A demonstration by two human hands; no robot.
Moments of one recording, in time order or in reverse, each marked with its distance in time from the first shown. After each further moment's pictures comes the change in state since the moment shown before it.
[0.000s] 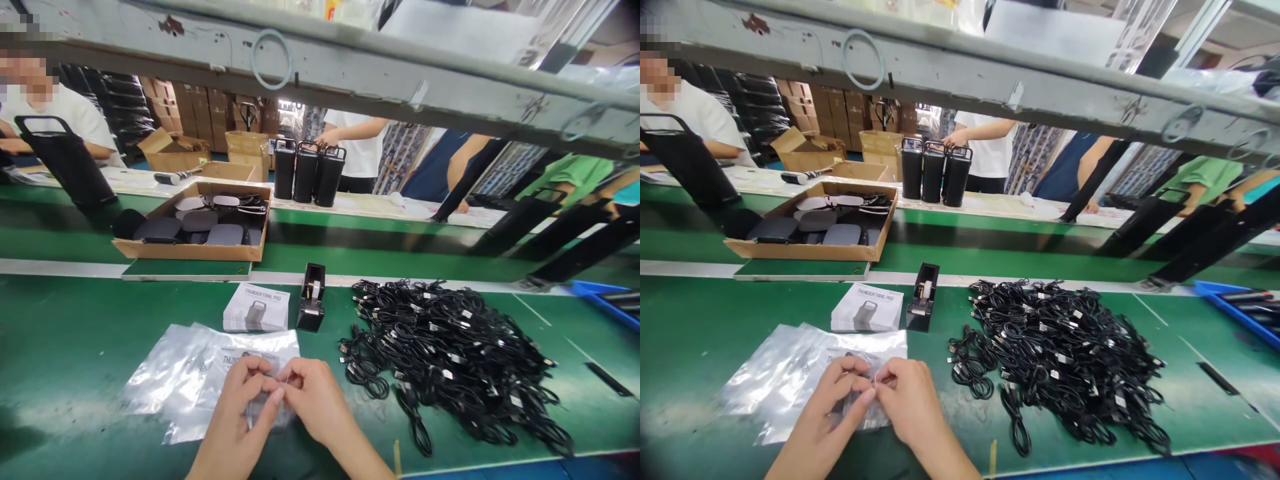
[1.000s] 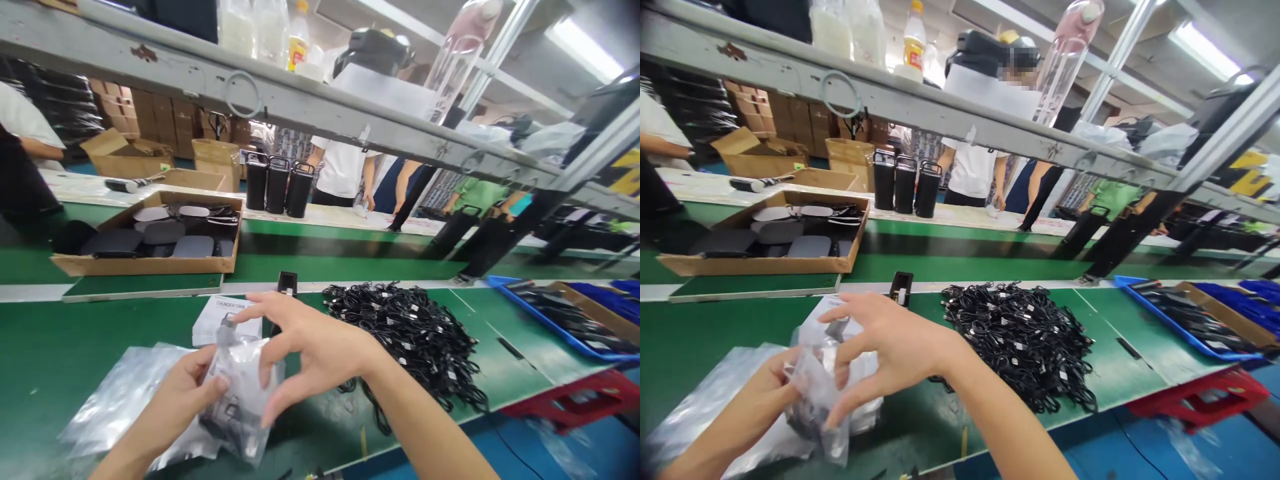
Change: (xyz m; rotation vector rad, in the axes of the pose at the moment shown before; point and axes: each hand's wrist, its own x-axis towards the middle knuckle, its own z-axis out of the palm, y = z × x) left_hand 0.045 -0.009 -0.046 -0.636 -0.342 -0.105; right_hand 0.005 -0.107 -0.095 -0.573 -0.296 -0.982
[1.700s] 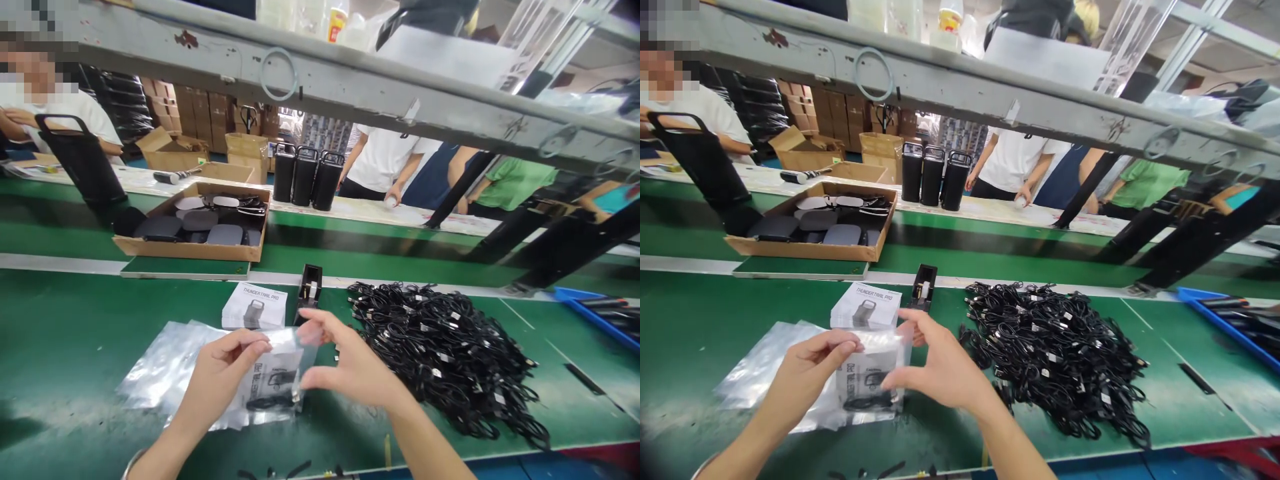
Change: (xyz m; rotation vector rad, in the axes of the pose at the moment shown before) left_hand -0.002 0.012 0.024 0.304 0.429 0.049; right_hand -0.045 0.013 0.052 0.548 0.332 0.672
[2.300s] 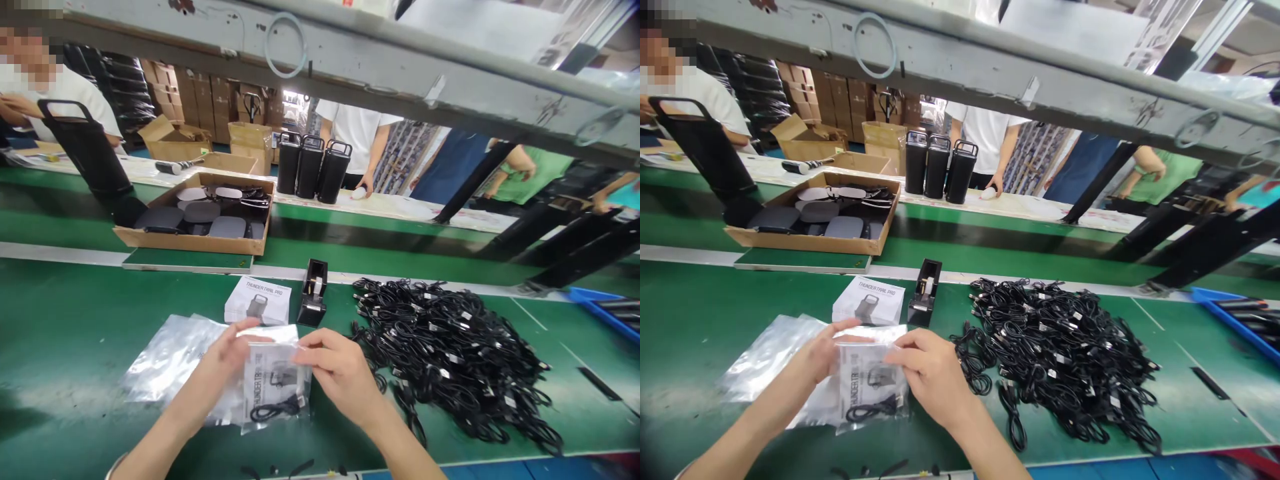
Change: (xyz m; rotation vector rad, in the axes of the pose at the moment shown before) left_hand 0.000 -0.014 -0.007 -0.374 -0.159 -0.319; right_hand -0.006 0.032 0.028 -0.299 0.088 -0.324
